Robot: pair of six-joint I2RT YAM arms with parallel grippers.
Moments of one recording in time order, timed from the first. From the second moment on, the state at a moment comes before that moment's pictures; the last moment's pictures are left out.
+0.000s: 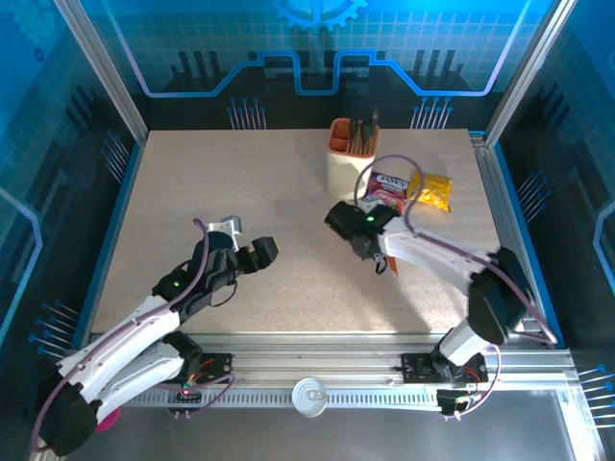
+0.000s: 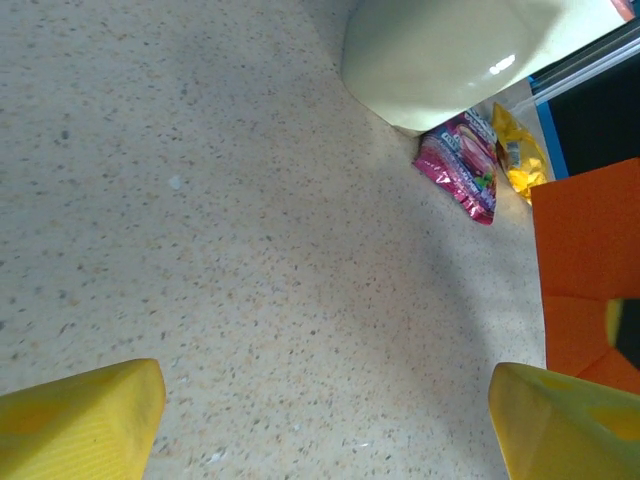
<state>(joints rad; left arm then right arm) -0.54 0.82 0.53 -0.26 -0.02 -0.83 0.77 1.63 1.23 -1.14 0.71 0.65</state>
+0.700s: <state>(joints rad) -0.51 0.84 0.73 -0.53 -0.02 -0.85 0.99 1.91 1.30 -0.76 0.31 0.80</state>
